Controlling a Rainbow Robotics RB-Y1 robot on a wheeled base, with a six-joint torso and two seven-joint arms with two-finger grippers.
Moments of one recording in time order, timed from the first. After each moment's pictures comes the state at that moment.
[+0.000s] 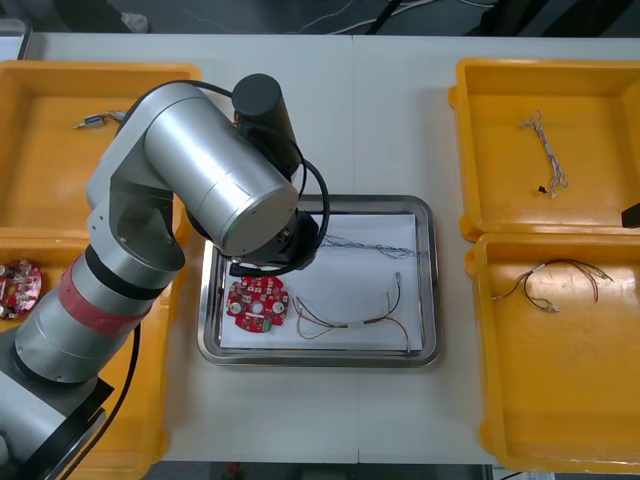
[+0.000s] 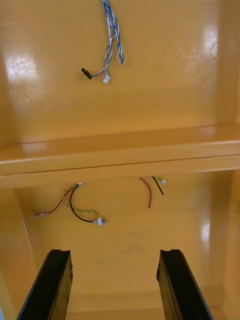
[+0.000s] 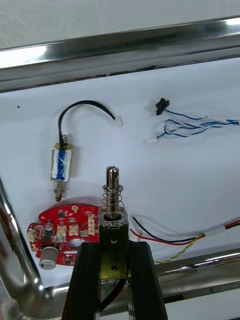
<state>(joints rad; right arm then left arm) -0.35 -0.85 -0.28 -2.03 -0.89 1.92 1.17 -0.67 0.30 -0.48 -1.96 0.42 1.91 -0.85</state>
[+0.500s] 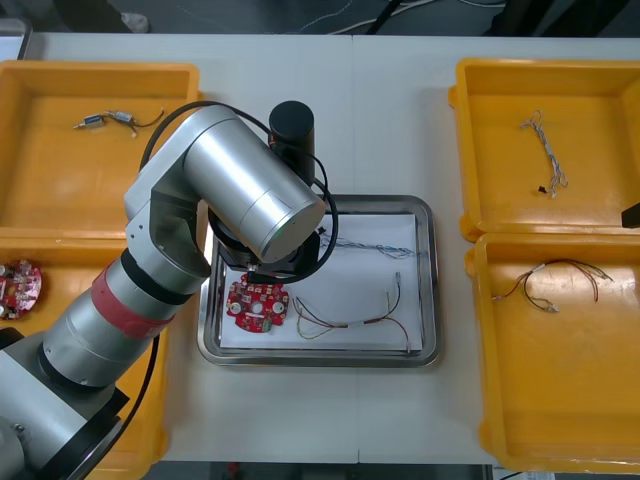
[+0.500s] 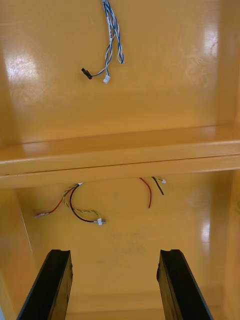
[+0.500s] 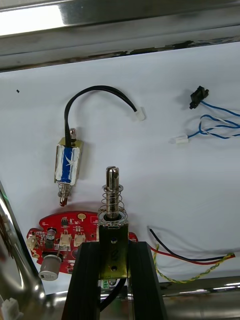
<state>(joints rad) -0.35 -0.85 -0.28 -2.03 -0.89 1.92 1.17 -0.67 0.26 -0.52 -1.84 0.32 1.91 -0.85</state>
